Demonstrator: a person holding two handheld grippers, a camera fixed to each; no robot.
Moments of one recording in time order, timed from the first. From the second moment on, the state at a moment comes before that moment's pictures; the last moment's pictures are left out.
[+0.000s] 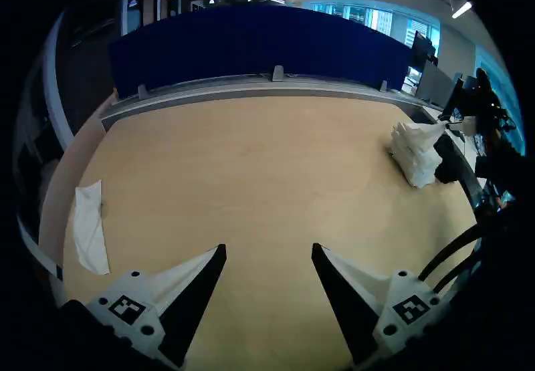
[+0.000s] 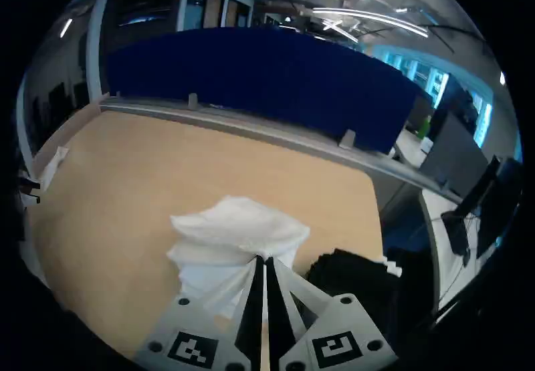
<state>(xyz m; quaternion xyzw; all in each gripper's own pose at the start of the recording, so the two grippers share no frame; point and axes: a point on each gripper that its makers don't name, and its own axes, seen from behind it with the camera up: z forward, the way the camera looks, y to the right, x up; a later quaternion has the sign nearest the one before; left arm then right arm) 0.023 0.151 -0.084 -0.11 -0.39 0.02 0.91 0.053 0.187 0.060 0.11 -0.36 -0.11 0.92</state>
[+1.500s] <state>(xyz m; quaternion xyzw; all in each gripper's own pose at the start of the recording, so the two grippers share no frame) 0.029 0.132 -0.073 -0.10 -0.38 0.03 0.92 0.000 0.177 -0.001 0.02 -0.37 -0.02 0.93</state>
